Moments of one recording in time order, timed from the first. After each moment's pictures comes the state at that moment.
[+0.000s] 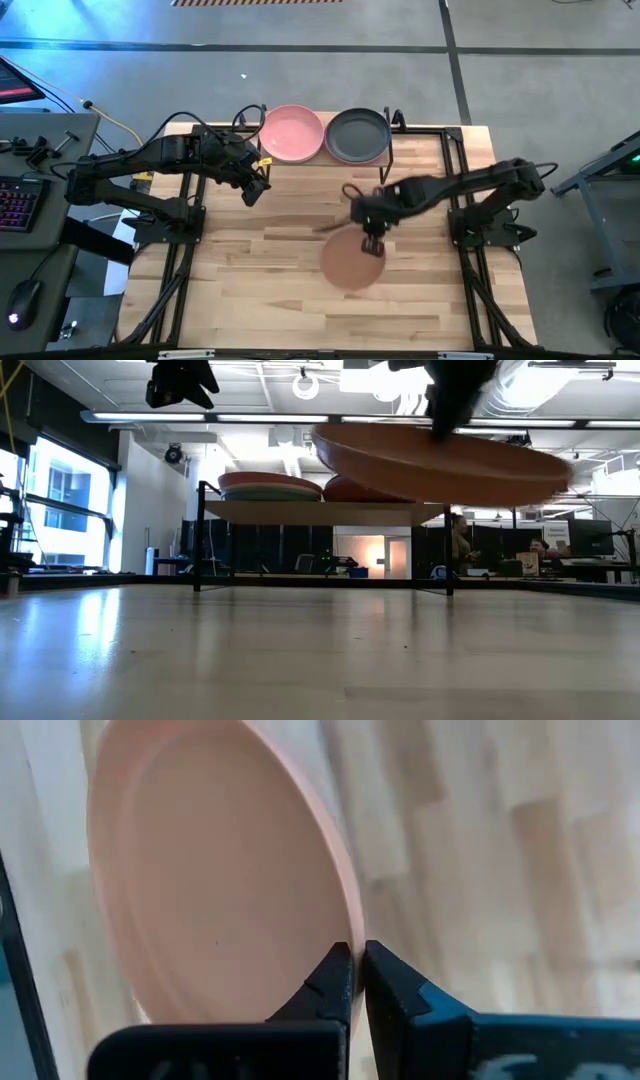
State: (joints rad) left arm 0.16 1.09 1.21 -0.94 0.01 -0.52; right arm 0.16 1.58 1.42 -1.04 0.02 0.42
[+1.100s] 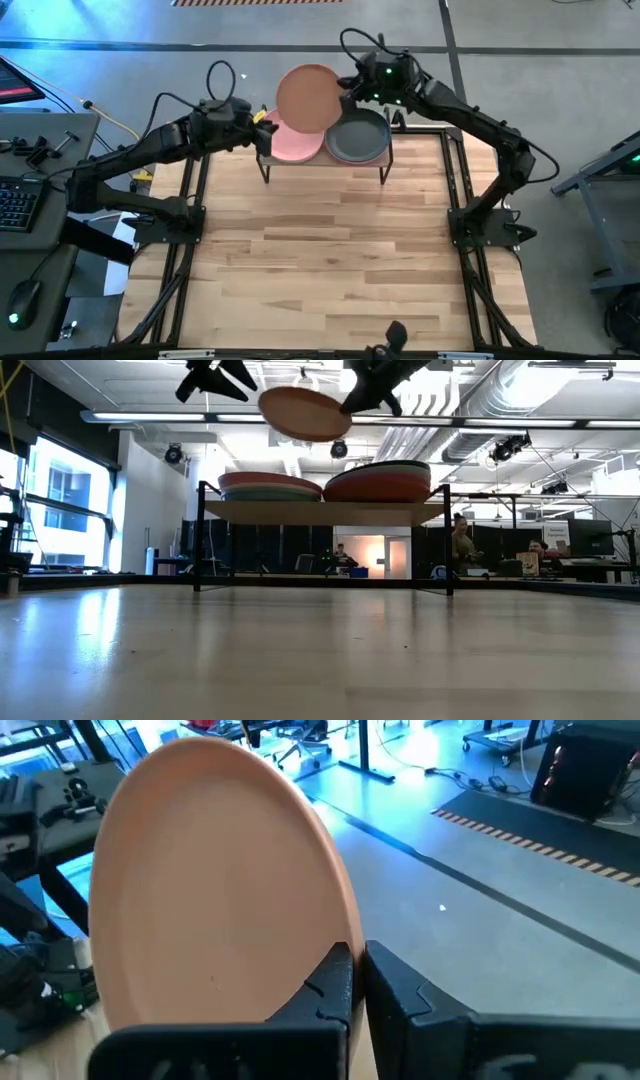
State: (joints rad) left arm 0.36 1.10 1.21 -0.53 -0.27 -0.47; right arm -0.56 1.64 1.74 -0.44 0.02 0.15
